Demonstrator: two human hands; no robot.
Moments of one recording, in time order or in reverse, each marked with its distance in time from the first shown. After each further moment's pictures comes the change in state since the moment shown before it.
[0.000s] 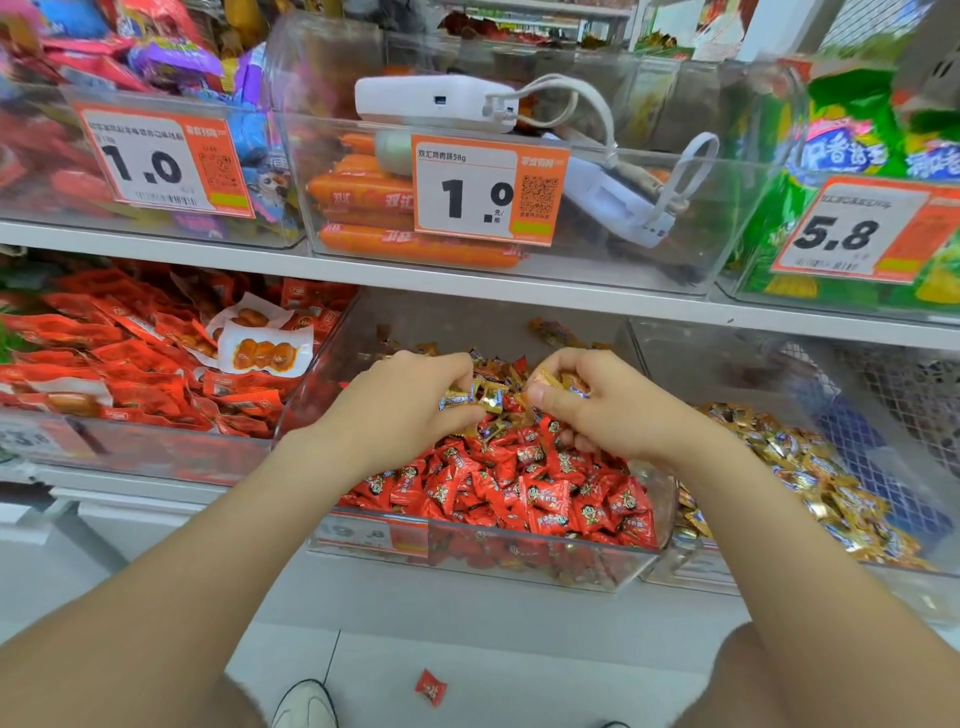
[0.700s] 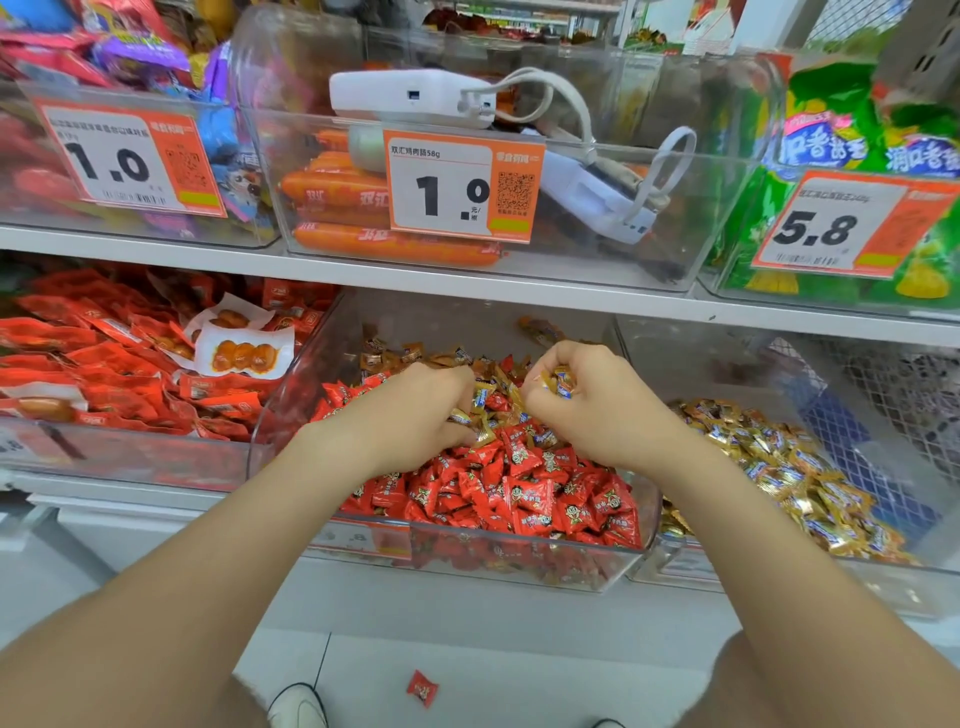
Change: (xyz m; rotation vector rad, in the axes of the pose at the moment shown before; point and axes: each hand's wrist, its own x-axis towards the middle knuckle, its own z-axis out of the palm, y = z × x) left_hand 0.019 0.011 0.016 -0.002 -0.193 -0.010; right_hand -0.009 -0.002 0.002 -0.117 0.163 -0.063
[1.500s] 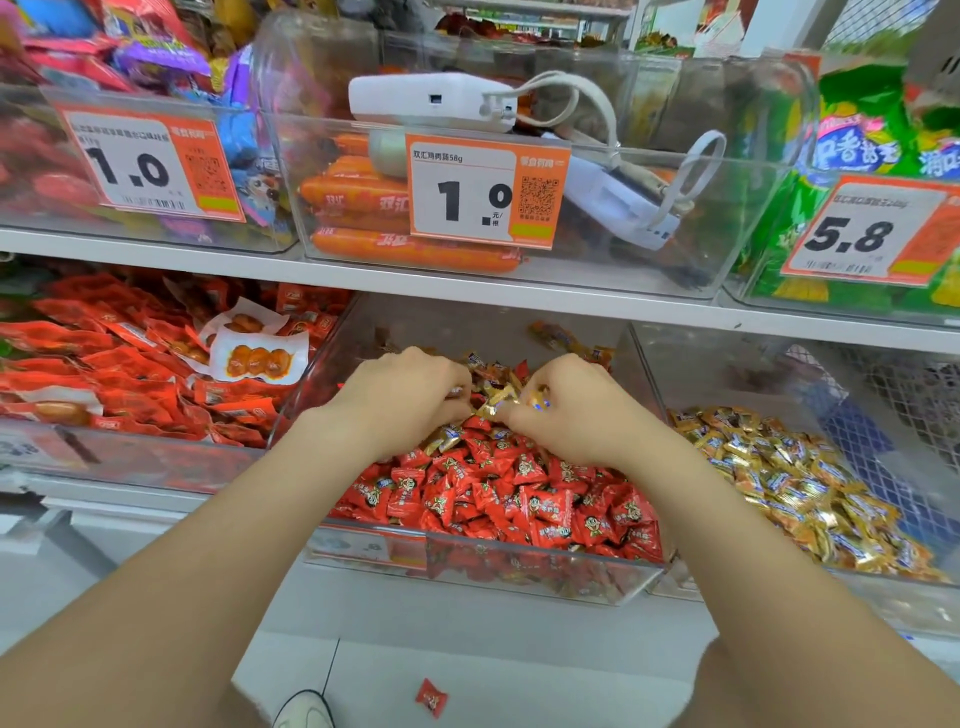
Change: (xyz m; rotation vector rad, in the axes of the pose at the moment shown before) left_hand 0.005 -0.014 -0.018 0.236 0.039 -0.070; right_hand 0.025 -0.009 0.024 -0.279 -0.049 0.069
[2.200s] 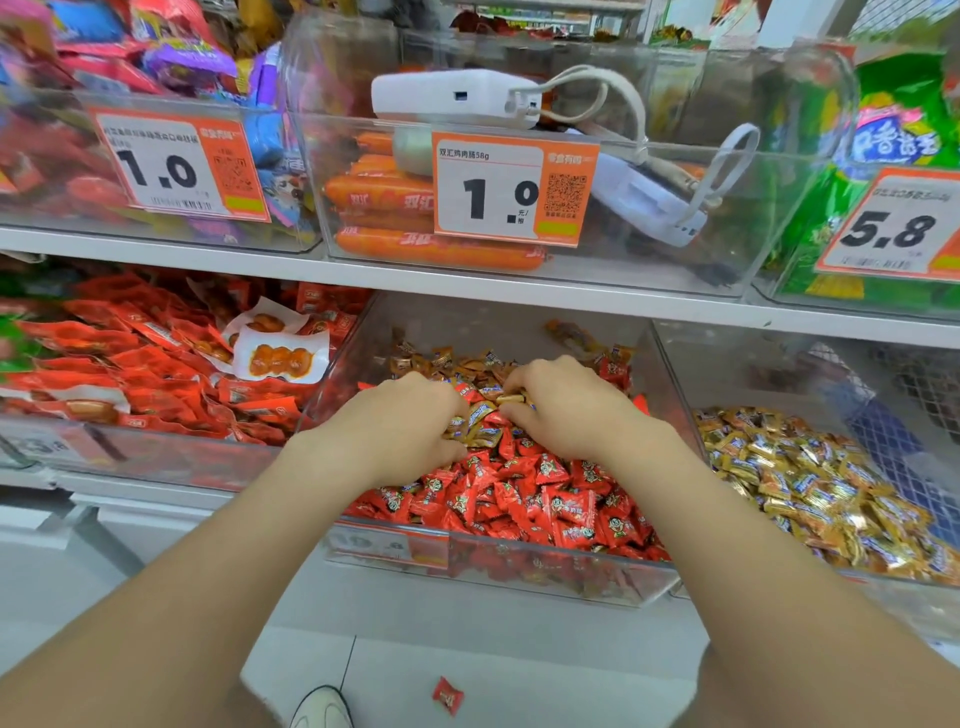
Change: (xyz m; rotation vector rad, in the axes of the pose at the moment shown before) left_hand -0.029 -0.002 -0.001 0.018 -0.165 -0.046; right_hand 0.030 -0.007 0.025 -0.299 -0.072 -0.125
